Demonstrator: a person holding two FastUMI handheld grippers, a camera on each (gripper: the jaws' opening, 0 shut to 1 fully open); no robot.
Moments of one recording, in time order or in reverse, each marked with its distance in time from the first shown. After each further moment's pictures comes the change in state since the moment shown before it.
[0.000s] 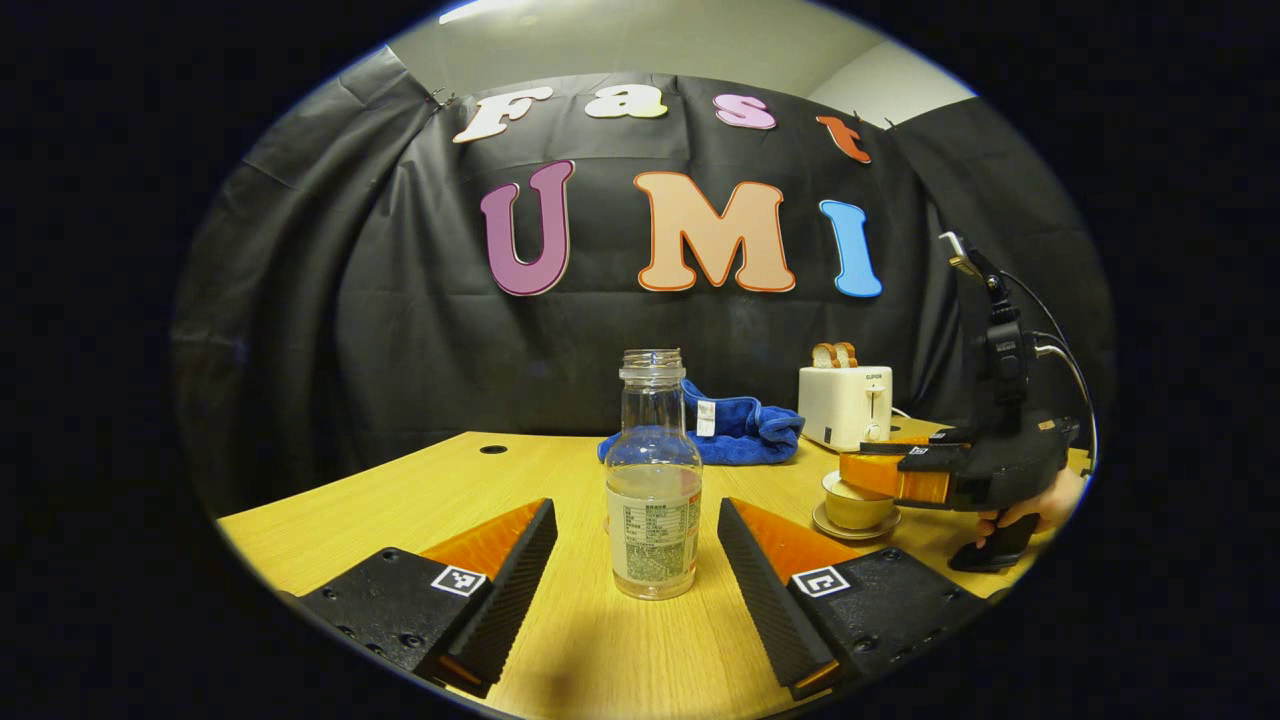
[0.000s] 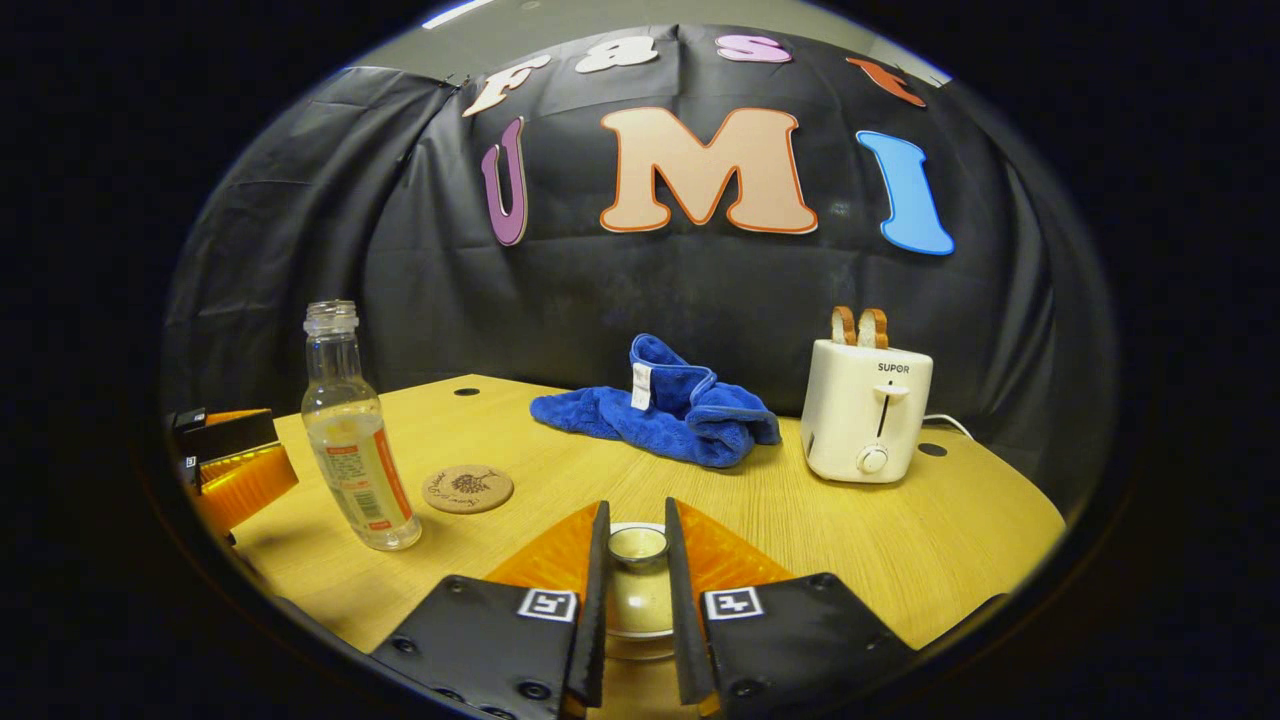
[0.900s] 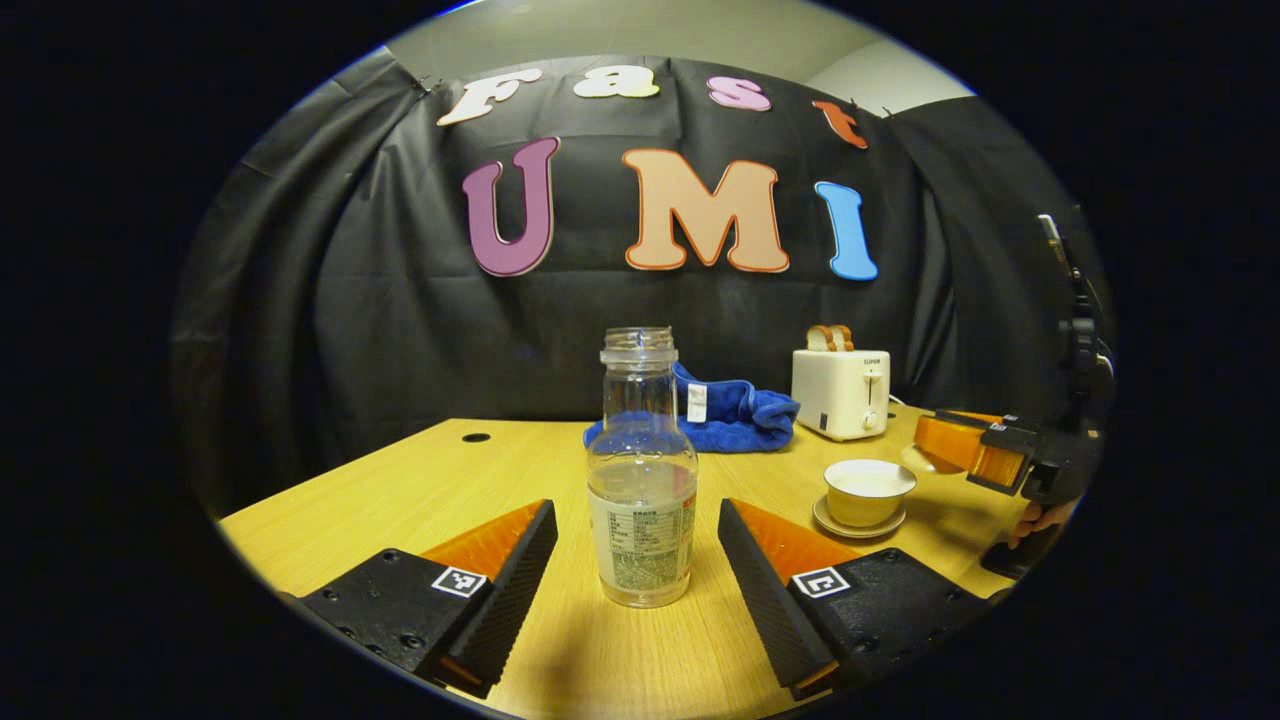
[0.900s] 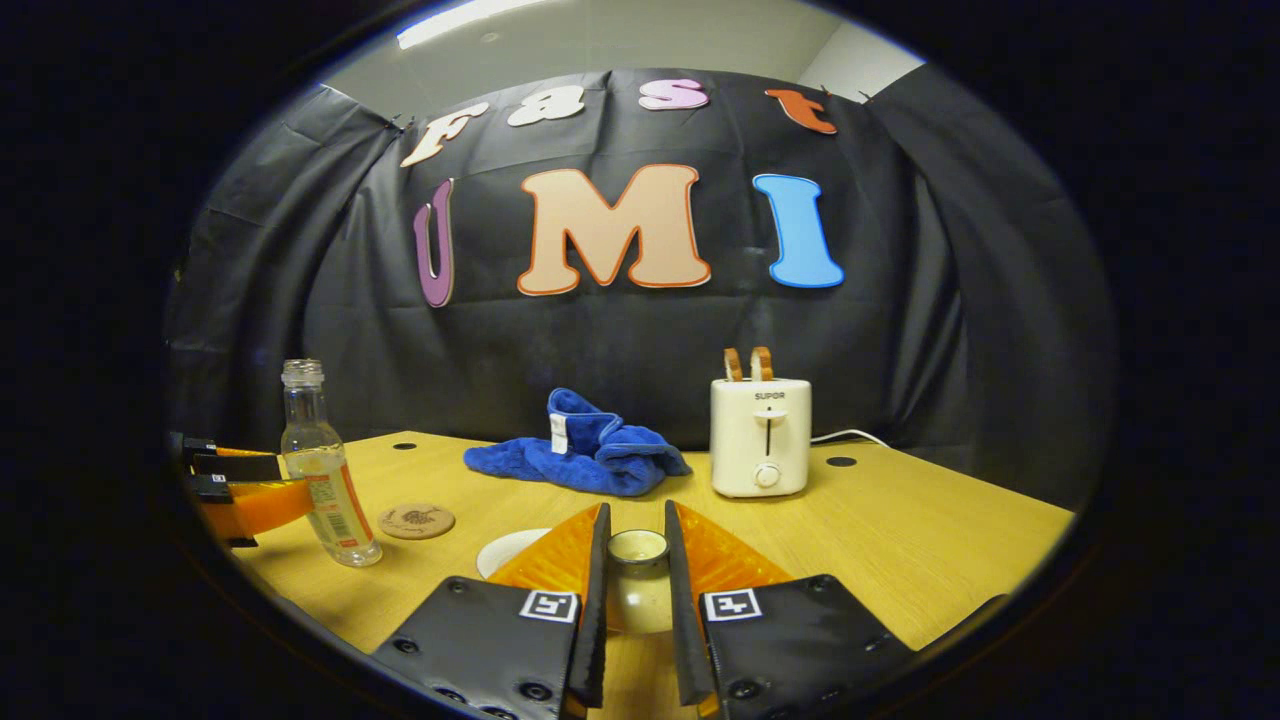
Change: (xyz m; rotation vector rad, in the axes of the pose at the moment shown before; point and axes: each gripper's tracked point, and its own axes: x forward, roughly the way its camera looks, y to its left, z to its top) left arm 0.030 -0.009 -0.018 -0.008 0.105 -0.054; right arm -0.061 -0.066 0.016 0.085 -0.180 -0.248
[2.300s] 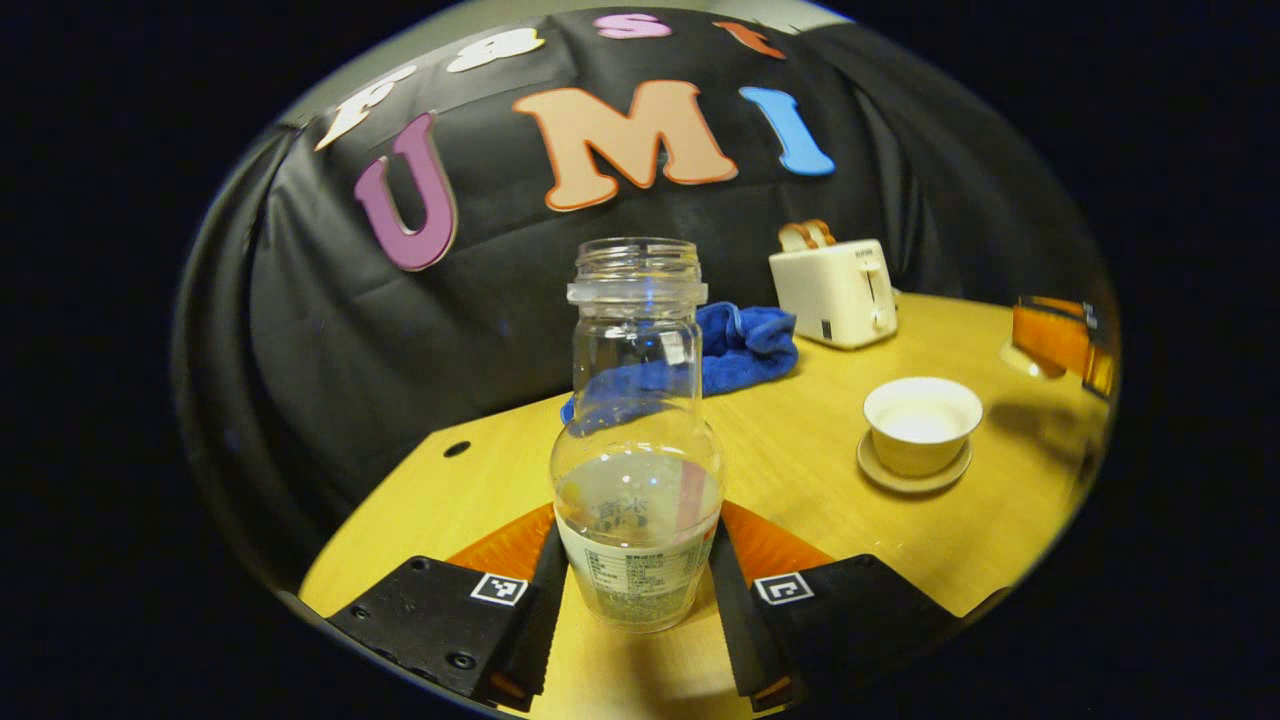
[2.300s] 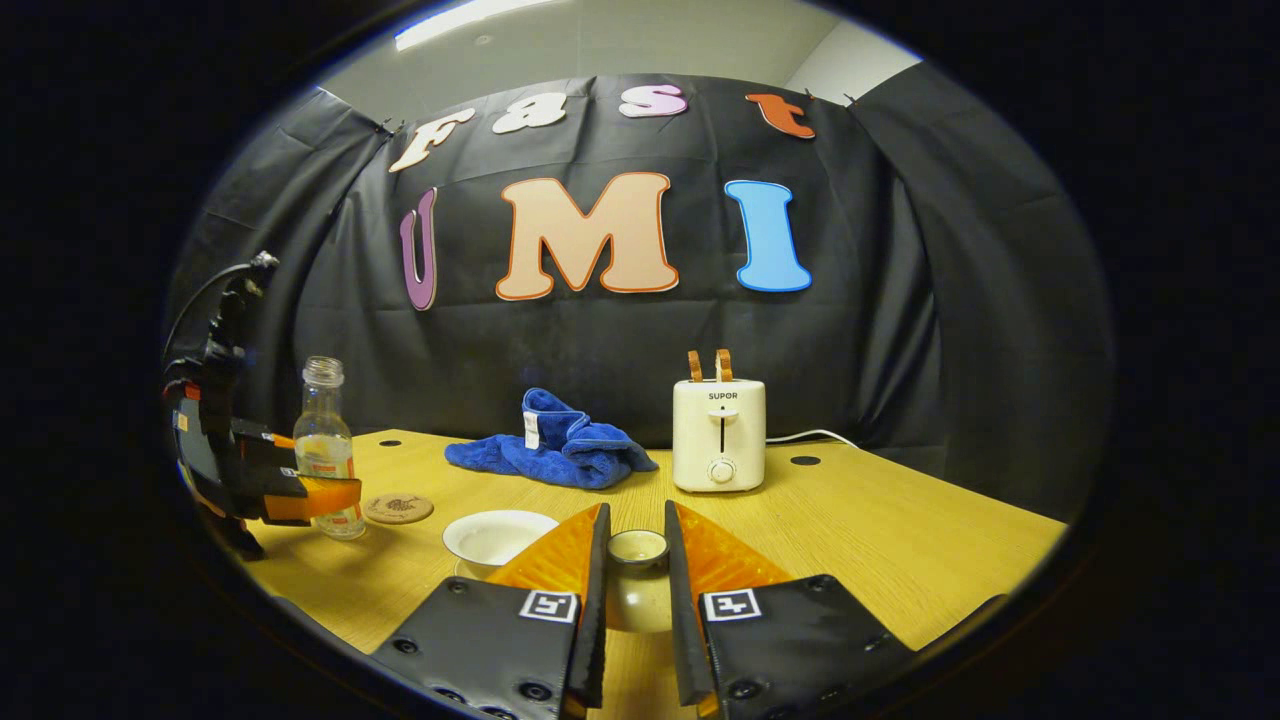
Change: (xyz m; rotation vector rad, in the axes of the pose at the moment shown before) left arm 0.060 0.000 -0.014 0.402 0.189 -0.027; right arm -0.025 -0.031 0.003 -0.002 -0.002 -0.005
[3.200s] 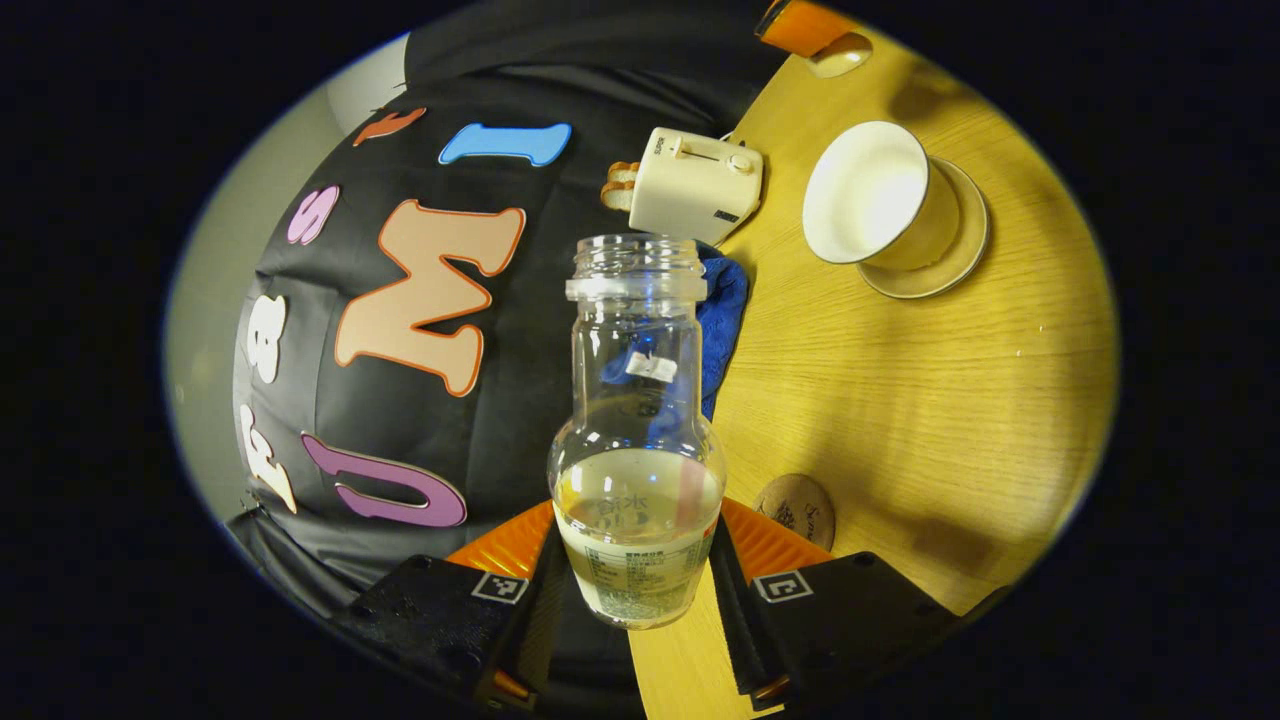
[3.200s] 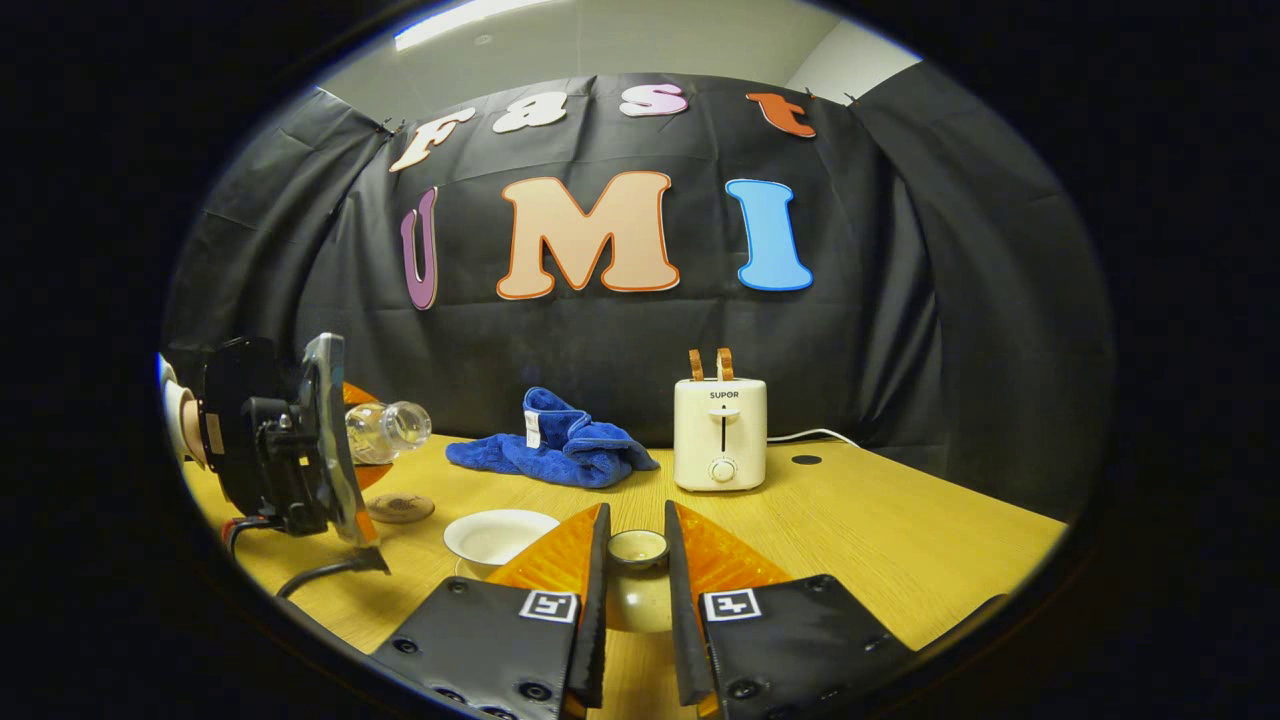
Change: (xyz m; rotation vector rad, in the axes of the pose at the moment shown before) left arm 0.029 0.008 0.043 0.956 -0.080 0.098; right arm 0.001 0.000 0.000 0.001 0.000 -0.002
